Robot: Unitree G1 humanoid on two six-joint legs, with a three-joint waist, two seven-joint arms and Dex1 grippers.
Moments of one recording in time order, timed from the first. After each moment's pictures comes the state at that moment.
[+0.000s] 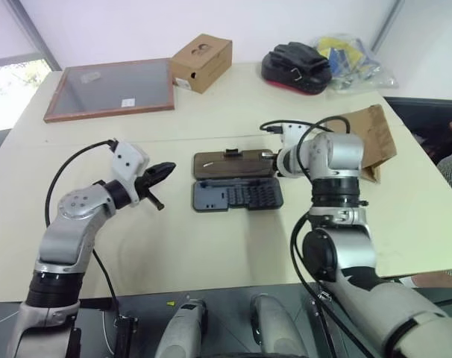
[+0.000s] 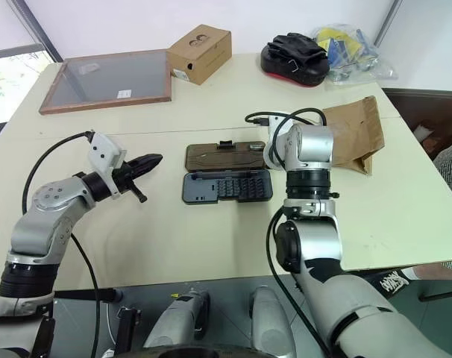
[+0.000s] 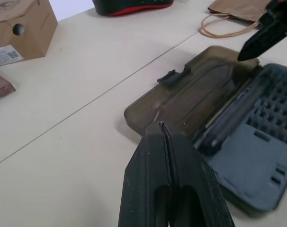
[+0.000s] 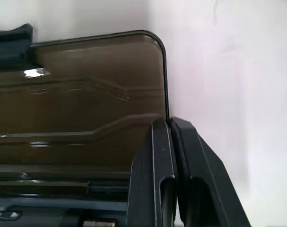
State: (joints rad) left arm -0.32 0.59 0.08 -0.16 -0.35 0.41 -0.70; right arm -1.06 0.01 -0.35 0.21 0.03 1.57 -0.10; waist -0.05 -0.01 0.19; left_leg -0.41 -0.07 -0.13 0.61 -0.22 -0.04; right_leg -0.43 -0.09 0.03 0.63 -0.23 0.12
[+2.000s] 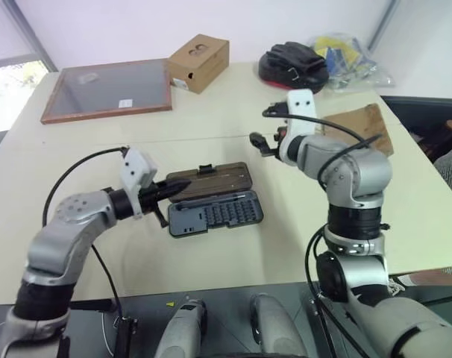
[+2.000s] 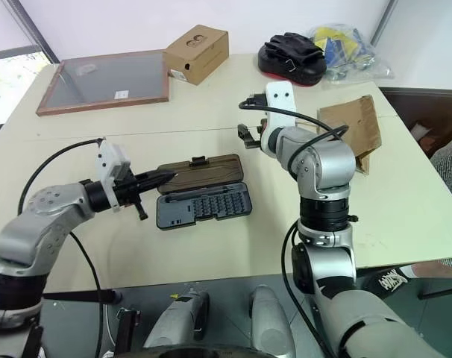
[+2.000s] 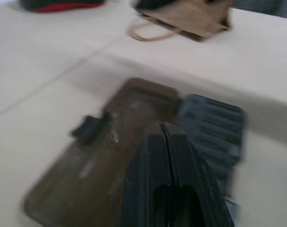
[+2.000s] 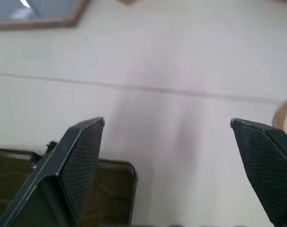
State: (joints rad) left arm -0.21 0.69 0.09 -0.41 -0.57 0.62 -0.84; right arm -0.88 -0.23 -0.07 -0.09 0.27 1.17 0.18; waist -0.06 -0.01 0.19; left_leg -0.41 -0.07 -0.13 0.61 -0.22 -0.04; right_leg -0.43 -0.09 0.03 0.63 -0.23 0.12
